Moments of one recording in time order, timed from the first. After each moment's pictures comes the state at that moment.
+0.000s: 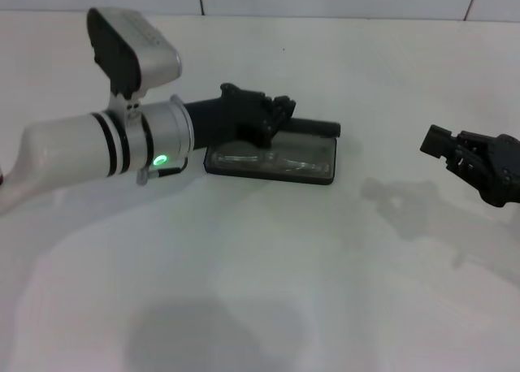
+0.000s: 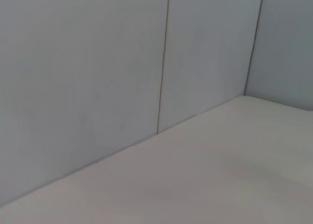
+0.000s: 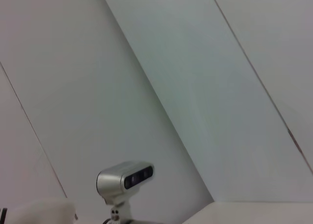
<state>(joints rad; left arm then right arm) -0.69 -2.10 1.40 0.39 1.26 0.89 -1.17 0.30 2.02 -1.10 -0.52 -1.24 -1.62 1.31</state>
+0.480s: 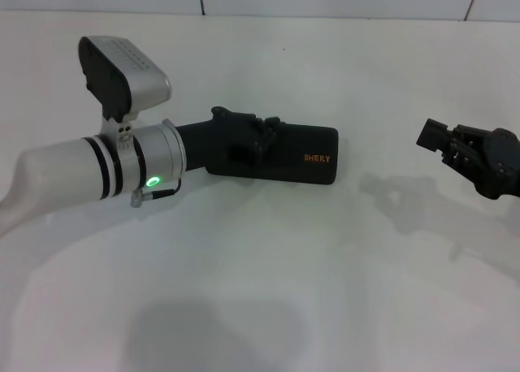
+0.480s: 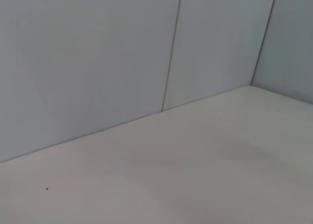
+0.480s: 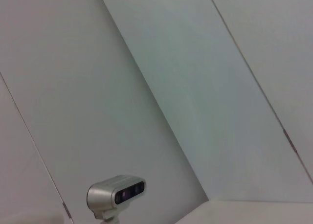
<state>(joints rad) -0.66 -2.11 1.40 0.35 1.23 0.90 -1.16 0.32 2.02 -1.10 -0.52 -1.24 -1.59 1.32</state>
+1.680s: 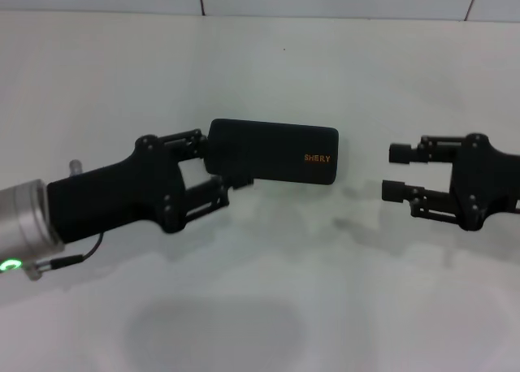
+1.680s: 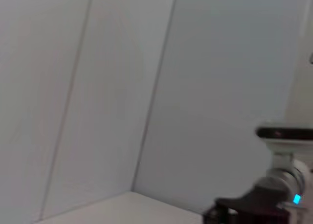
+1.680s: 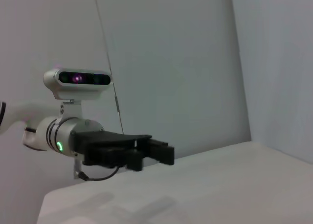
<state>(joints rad) -0.20 -2.03 1.36 0.81 1.21 1.53 -1.26 0.34 2.01 -1.10 -0.82 -1.54 -1.61 1.30</state>
